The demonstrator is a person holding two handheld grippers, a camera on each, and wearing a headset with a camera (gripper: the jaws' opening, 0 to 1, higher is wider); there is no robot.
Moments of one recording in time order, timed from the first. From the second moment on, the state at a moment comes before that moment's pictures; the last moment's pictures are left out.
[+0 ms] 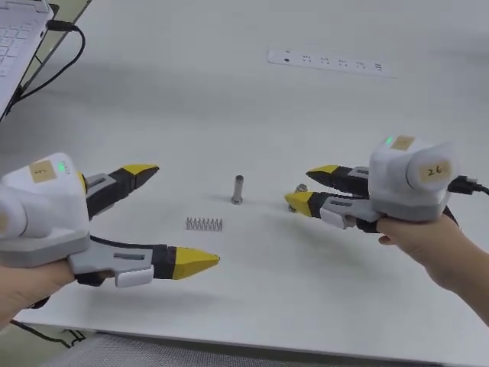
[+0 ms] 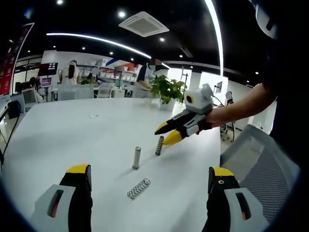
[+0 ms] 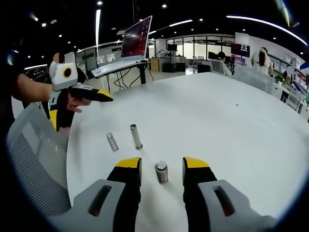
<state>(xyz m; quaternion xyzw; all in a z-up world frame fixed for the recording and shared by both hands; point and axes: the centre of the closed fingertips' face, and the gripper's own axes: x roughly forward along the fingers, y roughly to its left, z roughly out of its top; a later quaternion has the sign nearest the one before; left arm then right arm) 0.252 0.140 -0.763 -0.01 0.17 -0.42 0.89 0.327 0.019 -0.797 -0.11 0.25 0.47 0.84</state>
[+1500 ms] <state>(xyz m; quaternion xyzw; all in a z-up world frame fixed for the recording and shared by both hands) 0.251 0.145 -0.757 -0.01 0.16 -0.42 0.89 0.280 0.081 -0.731 -0.16 0.17 0.58 0.78</state>
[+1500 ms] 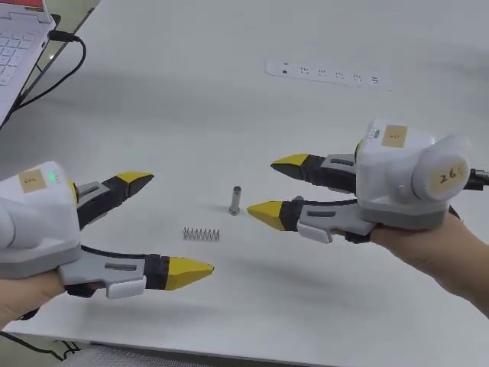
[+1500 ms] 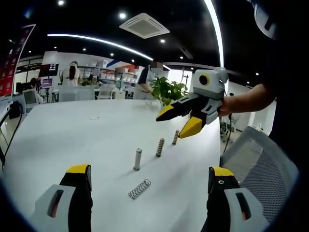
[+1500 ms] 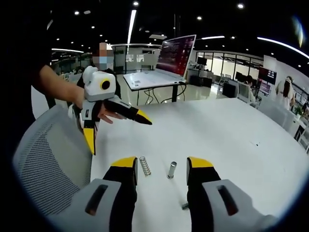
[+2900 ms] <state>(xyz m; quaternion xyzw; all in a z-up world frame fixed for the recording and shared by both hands) 0.245 0.150 -0.762 0.00 0.17 -0.42 0.89 0.262 0.131 -0.819 -0.27 0.24 0.63 0.69</state>
